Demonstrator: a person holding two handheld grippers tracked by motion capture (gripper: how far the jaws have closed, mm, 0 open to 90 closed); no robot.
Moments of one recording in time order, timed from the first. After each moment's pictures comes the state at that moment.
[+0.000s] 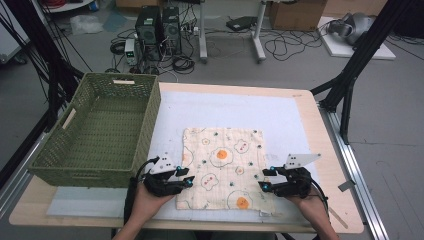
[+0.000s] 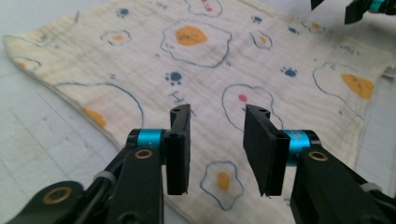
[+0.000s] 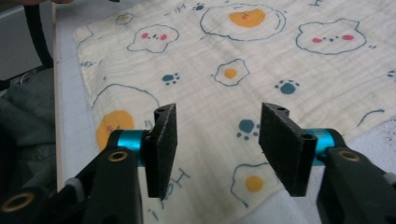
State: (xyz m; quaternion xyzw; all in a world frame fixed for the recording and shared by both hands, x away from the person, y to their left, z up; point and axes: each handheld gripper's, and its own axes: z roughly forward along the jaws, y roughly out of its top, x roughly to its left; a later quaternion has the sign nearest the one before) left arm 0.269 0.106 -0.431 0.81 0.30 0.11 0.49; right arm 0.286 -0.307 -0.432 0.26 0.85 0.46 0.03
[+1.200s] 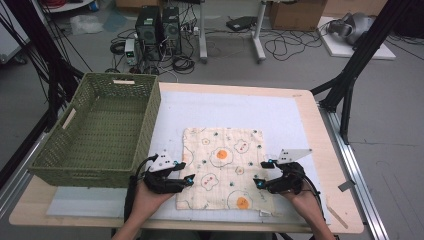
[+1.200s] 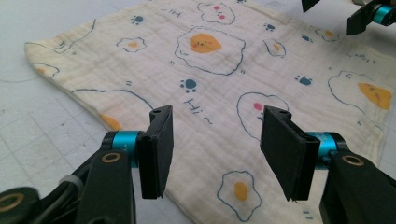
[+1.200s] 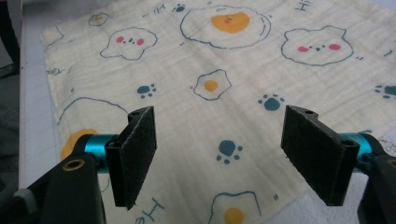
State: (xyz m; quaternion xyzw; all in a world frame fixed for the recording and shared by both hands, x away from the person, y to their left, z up) left arm 0.274 0.108 -0.434 0.81 0.31 0.12 0.49; right arm 0.299 -0.292 -0.433 0.27 0.86 0.44 0.05
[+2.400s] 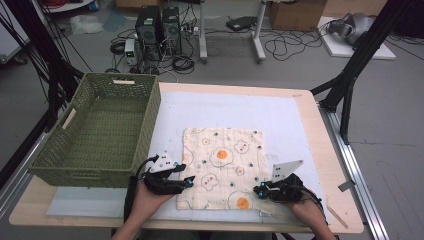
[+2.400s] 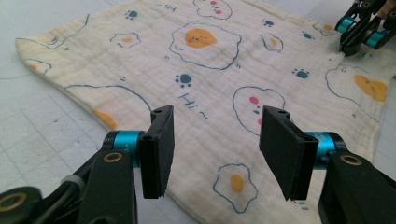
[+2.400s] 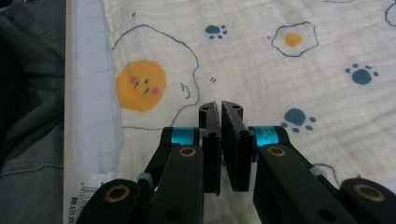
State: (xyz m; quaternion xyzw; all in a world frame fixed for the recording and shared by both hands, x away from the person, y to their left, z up) left arm 0.272 0.108 -0.434 0.81 0.31 0.11 0.48; right arm 0.275 -0.284 -0.441 0.16 0.91 0.38 0.02
